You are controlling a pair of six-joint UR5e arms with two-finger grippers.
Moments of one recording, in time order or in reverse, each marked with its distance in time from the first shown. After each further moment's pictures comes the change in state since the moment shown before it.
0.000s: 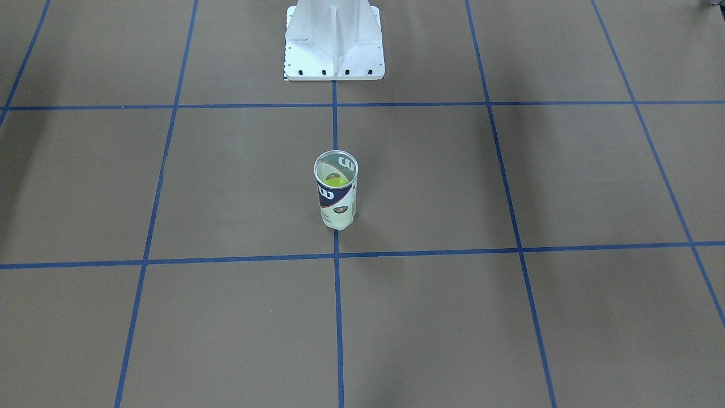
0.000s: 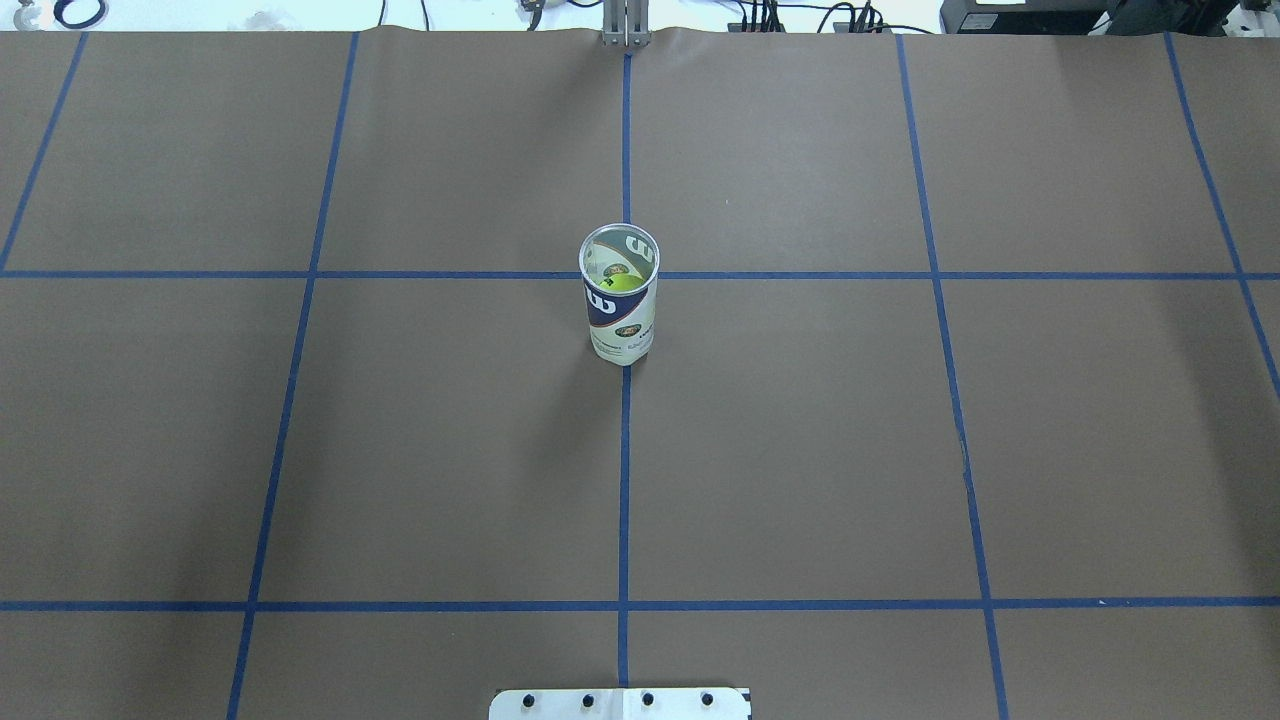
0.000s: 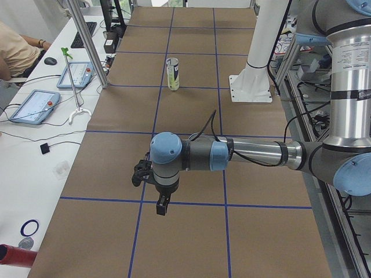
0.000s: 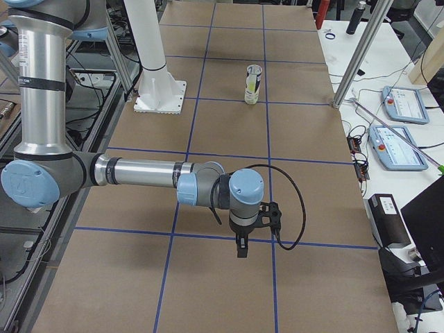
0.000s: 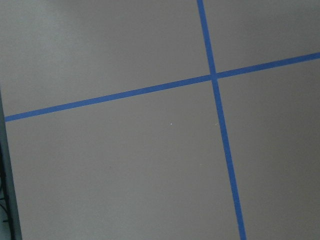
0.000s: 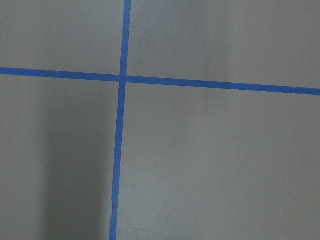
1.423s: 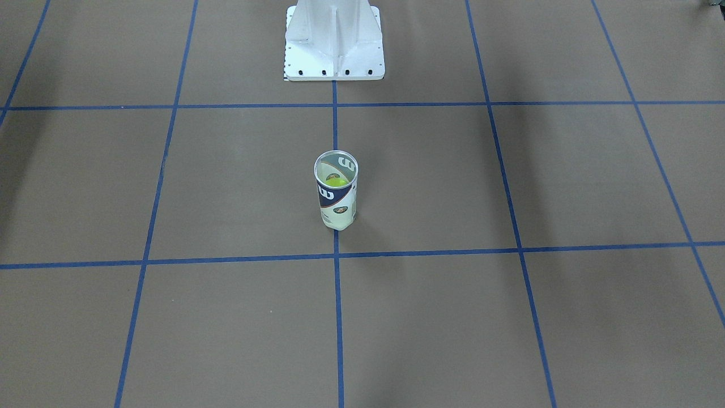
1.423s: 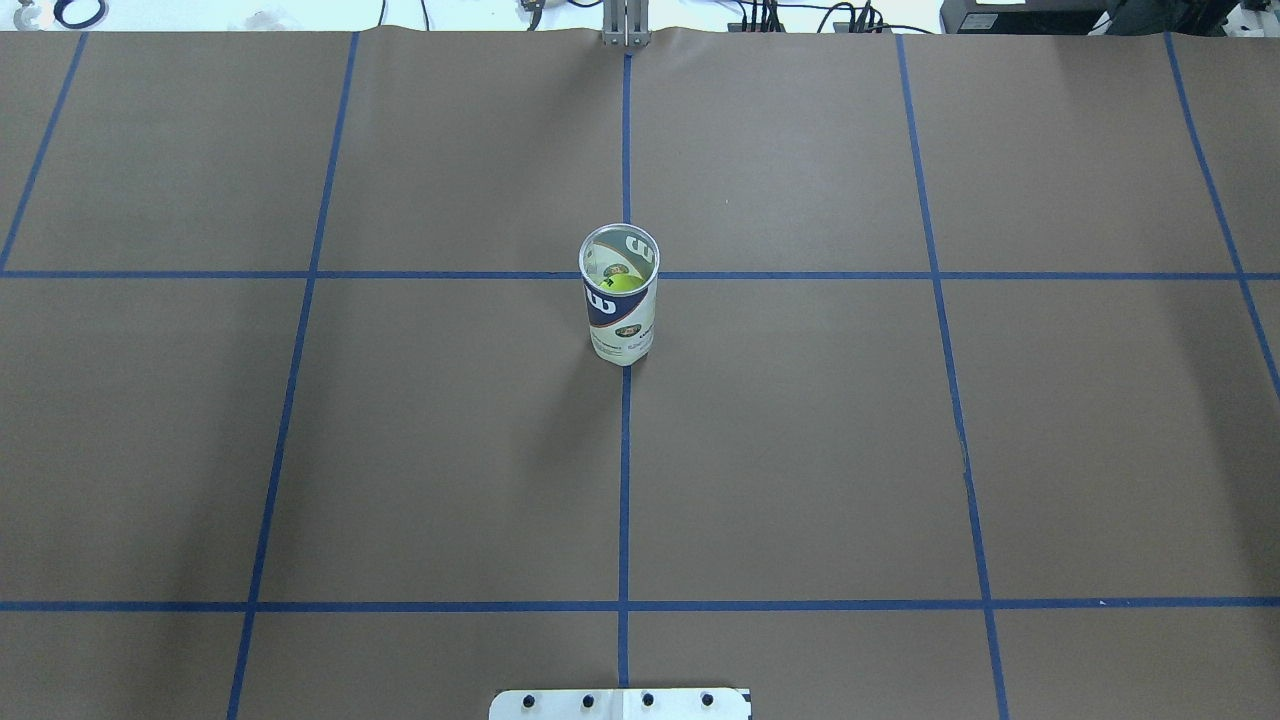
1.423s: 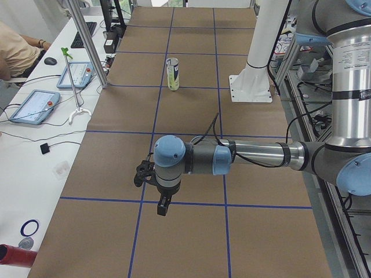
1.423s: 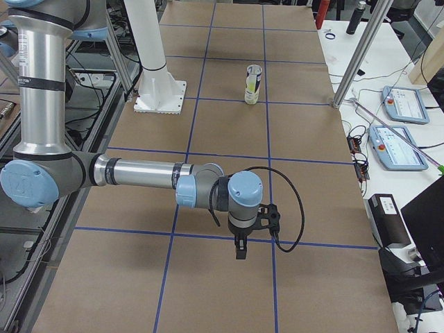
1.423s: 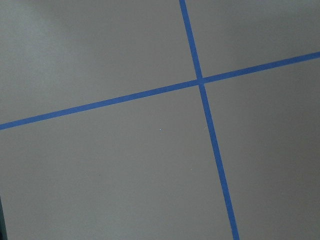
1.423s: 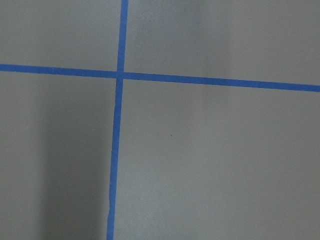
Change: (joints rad) left arm 0.001 0.021 0.009 -0.057 -0.008 0.004; right arm 0.000 -0.005 -0.008 0.008 0.000 -0.003
